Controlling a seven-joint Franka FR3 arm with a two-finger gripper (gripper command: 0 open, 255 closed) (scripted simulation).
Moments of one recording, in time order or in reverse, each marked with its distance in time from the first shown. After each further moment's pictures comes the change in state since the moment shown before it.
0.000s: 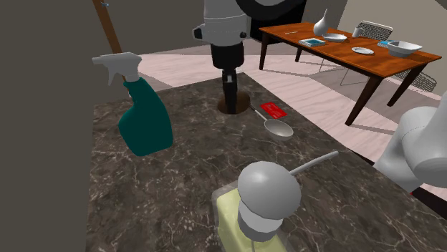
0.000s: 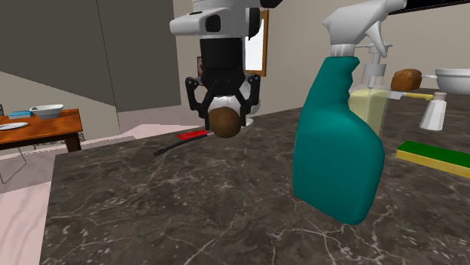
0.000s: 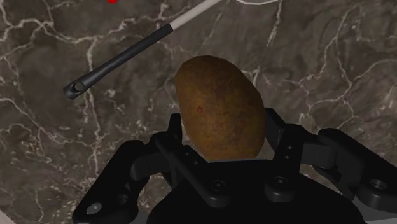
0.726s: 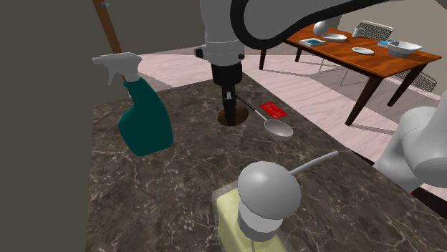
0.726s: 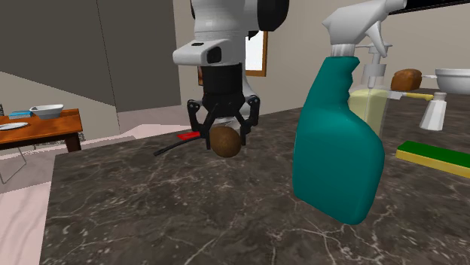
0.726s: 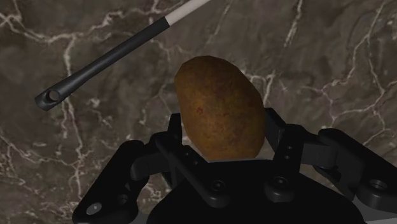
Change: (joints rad) arm 0.002 0.009 0.002 -0.100 -0.001 0.108 0.000
